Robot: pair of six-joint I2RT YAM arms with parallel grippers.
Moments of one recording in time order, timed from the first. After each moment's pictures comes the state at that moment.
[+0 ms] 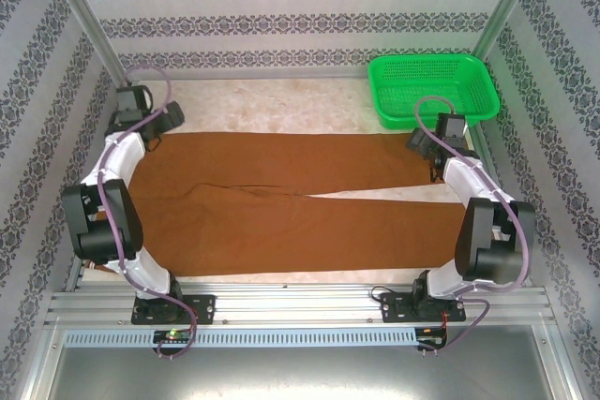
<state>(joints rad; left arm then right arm) 0.25 1.68 1.28 -0.31 0.03 -0.28 -0.14 1.52 0.92 -0.24 0.10 0.39</state>
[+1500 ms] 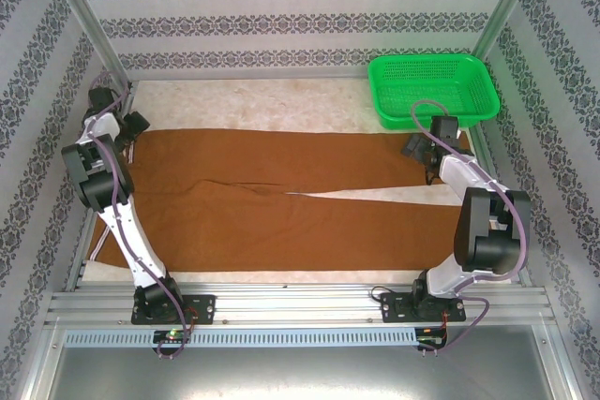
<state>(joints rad) 0.48 2.29 1.79 -0.53 0.12 -0.40 -0.13 1.57 0.93 -0.28 0.09 0.43</state>
